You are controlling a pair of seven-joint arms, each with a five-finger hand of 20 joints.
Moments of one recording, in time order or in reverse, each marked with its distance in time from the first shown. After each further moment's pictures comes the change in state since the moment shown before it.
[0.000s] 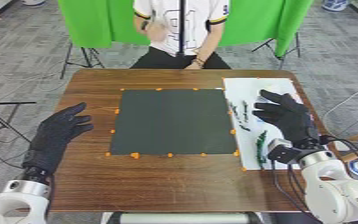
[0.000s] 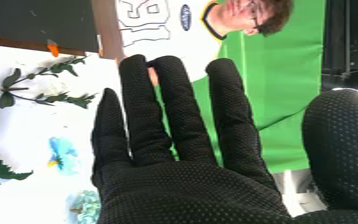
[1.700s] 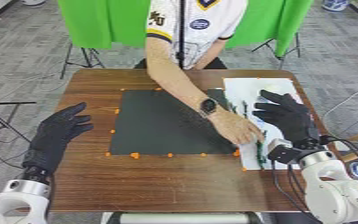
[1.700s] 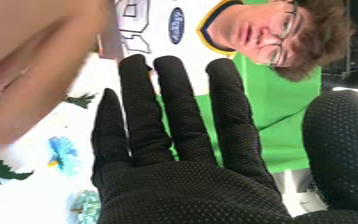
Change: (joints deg) left arm -0.1 0.0 0.0 0.0 0.0 0.0 -0.1; right arm -0.1 0.0 0.0 0.0 0.2 0.0 -0.1
